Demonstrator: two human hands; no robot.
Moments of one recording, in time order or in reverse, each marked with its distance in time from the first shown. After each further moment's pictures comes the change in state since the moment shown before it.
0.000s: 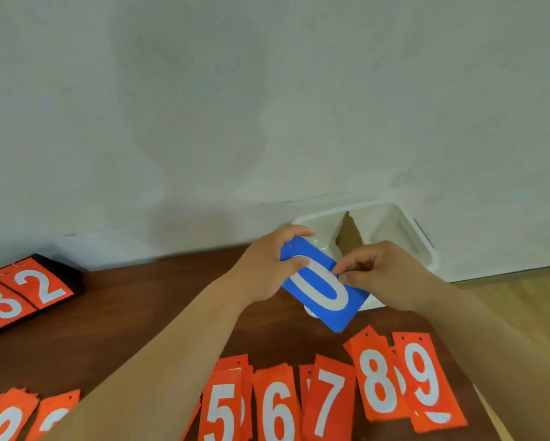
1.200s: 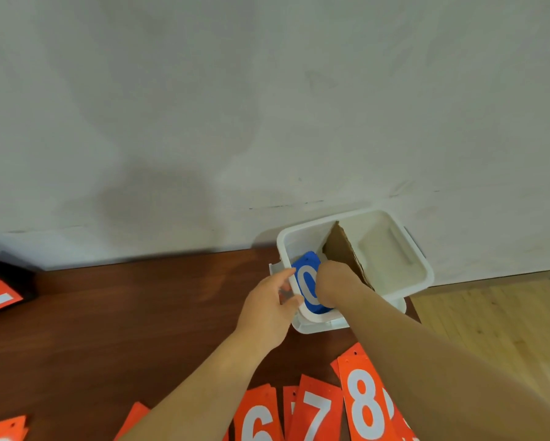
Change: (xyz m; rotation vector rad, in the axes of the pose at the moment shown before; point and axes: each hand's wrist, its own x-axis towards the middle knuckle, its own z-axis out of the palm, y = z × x) left_hand 0.014 -0.059 0.084 -0.105 0.139 -0.332; right_hand 0.121 0.039 0.063 -1.045 -0.282 0.368
